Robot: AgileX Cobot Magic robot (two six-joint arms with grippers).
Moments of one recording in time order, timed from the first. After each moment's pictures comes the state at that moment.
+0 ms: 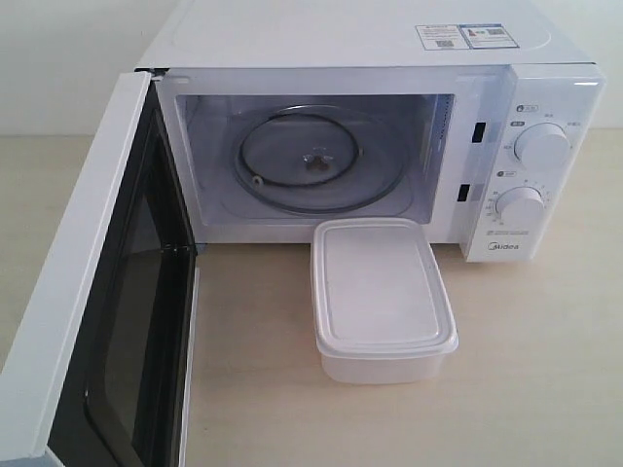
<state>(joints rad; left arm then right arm) 0.01 0.00 0.00 -0.11 0.29 0.11 -0.02 0.00 -0.39 0.09 0.25 0.08</state>
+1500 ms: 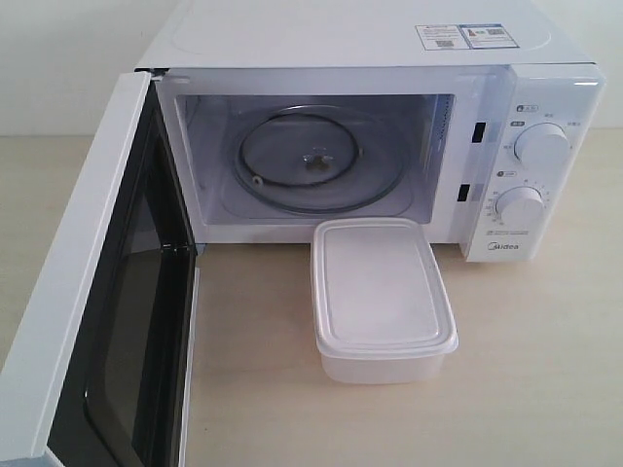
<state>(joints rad) 0.01 0.00 0.00 -0.11 0.29 0.11 0.00 0.51 -0.78 0.35 0.50 -0.16</state>
